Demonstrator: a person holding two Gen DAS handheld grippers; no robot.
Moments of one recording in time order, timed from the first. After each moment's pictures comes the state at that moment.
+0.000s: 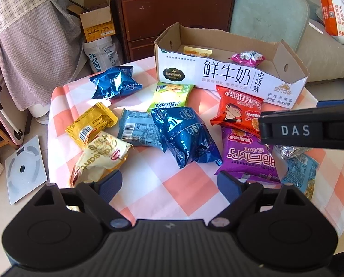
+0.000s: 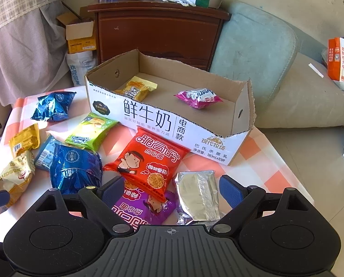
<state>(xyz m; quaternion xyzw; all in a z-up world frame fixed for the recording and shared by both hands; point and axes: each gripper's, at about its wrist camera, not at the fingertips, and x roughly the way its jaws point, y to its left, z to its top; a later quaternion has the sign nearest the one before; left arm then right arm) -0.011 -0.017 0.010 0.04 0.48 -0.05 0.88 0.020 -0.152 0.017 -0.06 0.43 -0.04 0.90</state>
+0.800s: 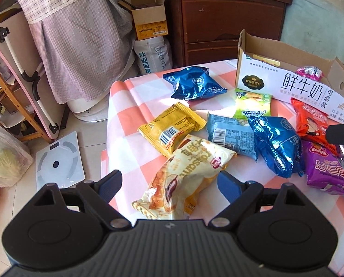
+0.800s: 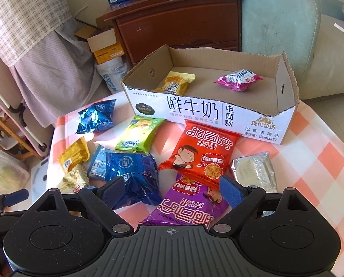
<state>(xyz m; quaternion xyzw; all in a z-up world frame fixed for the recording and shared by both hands) 0.003 0.071 -0.004 0.04 0.46 0.04 0.89 0.027 -0.140 0.014 0.08 0.46 0.06 0.88</state>
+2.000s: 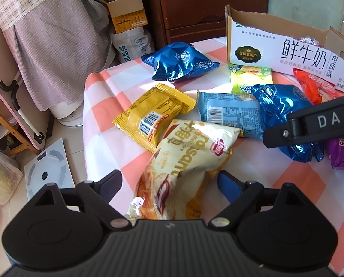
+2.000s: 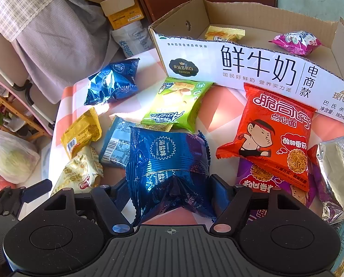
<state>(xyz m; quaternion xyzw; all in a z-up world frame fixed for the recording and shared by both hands) 0.024 0.068 -0.054 0.08 0.47 -0.01 0.88 0.071 -0.091 -0.057 0.09 0.52 0.10 0.84</state>
